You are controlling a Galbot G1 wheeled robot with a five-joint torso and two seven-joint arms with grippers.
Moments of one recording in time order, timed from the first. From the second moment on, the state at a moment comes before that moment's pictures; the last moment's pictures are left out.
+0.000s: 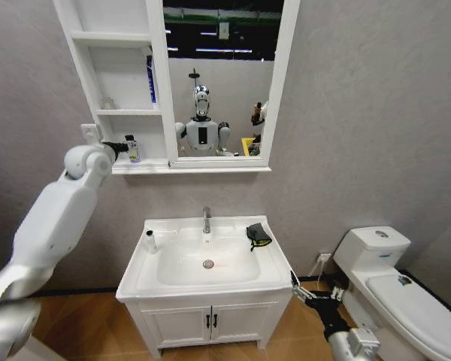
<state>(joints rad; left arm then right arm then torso) 0.24 -0.83 -0.20 -1.75 -0.97 0.59 -0.53 -1.64 1.55 0.77 2.29 0.11 -0.16 -0.08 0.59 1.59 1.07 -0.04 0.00</state>
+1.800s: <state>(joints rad) 0.67 -1.38 -0.38 -1.16 -0.28 0.08 -0.34 -1.69 1.56 0.79 2.24 0.11 -0.08 -0.10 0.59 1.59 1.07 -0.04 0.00</state>
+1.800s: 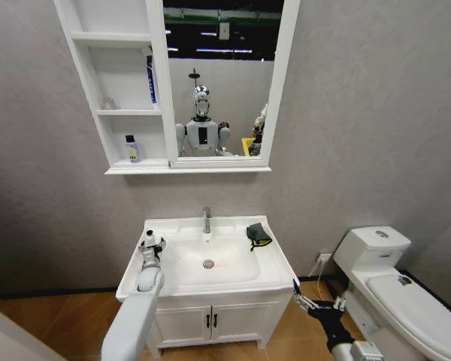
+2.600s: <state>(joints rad) 0.70 -0.99 -0.32 -2.04 -0.89 0.64 -0.70 -1.62 1.56 0.77 2.24 0.09 -0.13 -0.10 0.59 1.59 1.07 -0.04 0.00</state>
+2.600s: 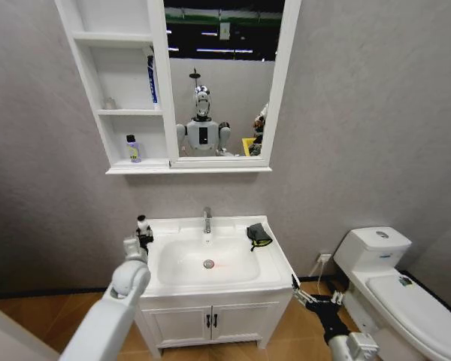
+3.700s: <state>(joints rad) -0.28 -1.00 0.12 -1.24 -1.13 0.71 -0.44 -1.64 1.54 0.79 2.23 0.11 -0.11 -0.10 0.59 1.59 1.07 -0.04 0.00</state>
